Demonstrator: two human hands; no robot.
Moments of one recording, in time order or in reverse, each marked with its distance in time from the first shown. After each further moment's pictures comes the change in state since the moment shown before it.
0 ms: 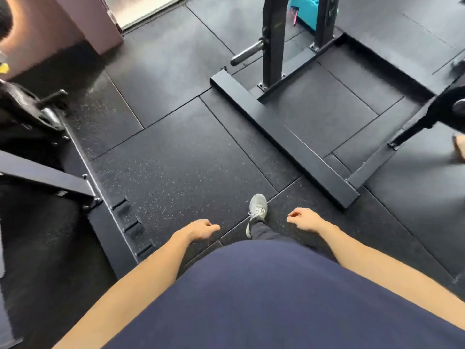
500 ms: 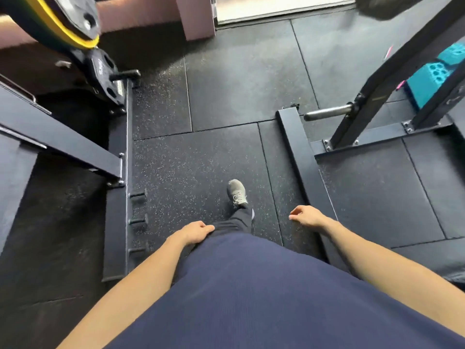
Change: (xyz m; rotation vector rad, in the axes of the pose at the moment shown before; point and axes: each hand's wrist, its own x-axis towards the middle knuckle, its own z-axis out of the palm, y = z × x) left_hand 0.086 0.029 -0.210 -0.489 0.120 -0.241; right_hand 0.205 -0.283 -0.205 -0.505 -0.159 -0.276
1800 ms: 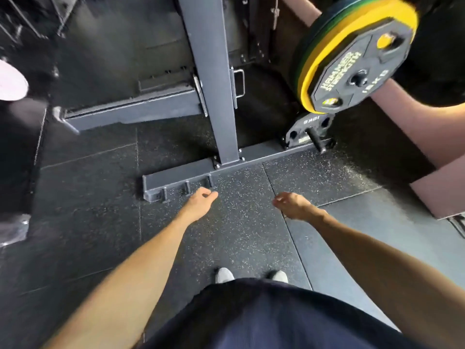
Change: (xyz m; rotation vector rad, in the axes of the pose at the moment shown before) left_hand 0.040 0.144 -0.310 -1.418 0.925 -0.603; right_hand 0.263 -0.548 -0.282 -0.972 -0.428 -1.021
